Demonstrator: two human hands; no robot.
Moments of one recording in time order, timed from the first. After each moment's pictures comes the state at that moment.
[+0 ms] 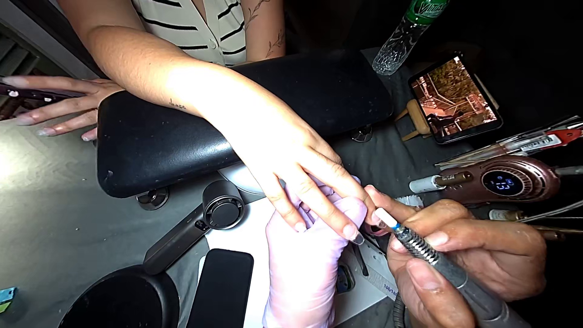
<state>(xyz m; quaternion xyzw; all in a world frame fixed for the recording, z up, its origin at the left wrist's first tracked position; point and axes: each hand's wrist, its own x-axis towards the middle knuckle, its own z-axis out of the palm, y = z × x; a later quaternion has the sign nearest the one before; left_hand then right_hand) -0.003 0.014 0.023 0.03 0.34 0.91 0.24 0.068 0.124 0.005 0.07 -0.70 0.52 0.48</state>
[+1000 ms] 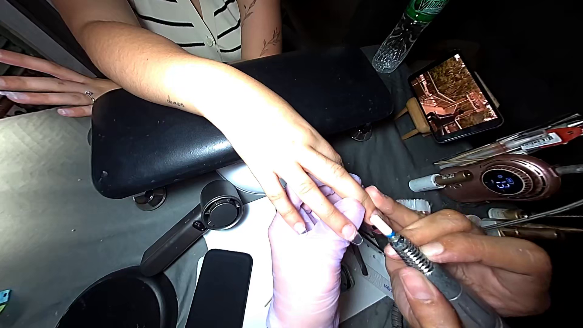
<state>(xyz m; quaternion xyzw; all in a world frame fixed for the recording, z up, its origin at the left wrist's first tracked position) 0.001 0.016 0.022 0.02 0.34 0.91 0.24 0.071 0.122 0.003 0.07 -0.71 0.51 0.49</state>
